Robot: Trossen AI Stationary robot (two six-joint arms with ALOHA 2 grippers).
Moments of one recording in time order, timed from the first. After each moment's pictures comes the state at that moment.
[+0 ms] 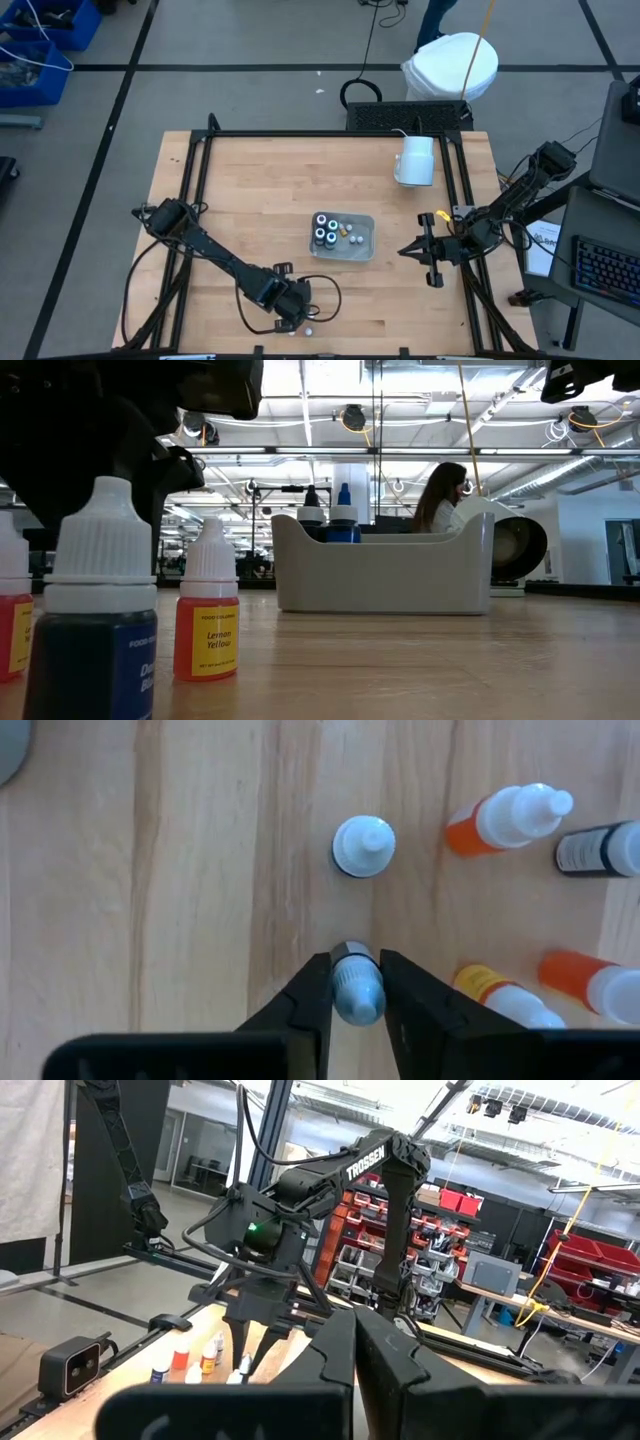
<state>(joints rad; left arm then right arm) -0.57 2.00 1.39 -0.69 -0.11 -0.64 0.75 0.88 0.14 0.94 0.58 -0.35</state>
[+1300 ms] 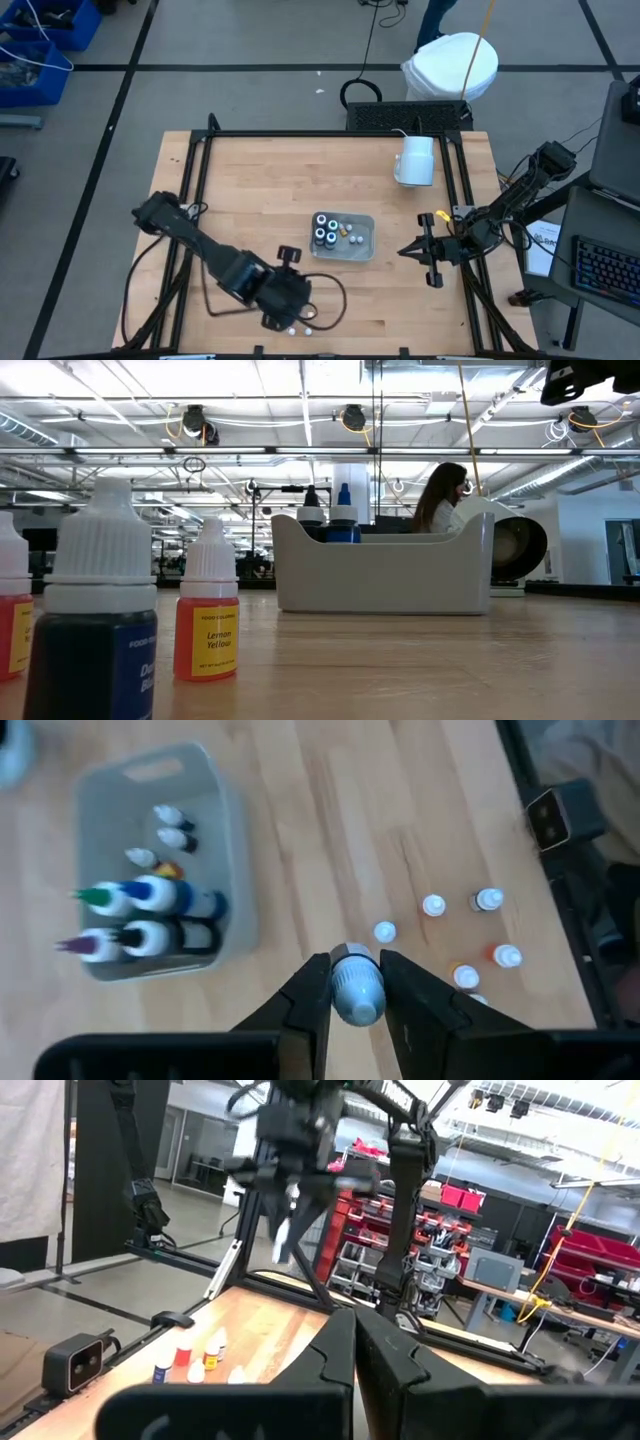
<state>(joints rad) -0.58 1.87 1.91 -1.18 -0.30 -0.25 0.75 0.88 0.14 0.93 0.58 -0.33</state>
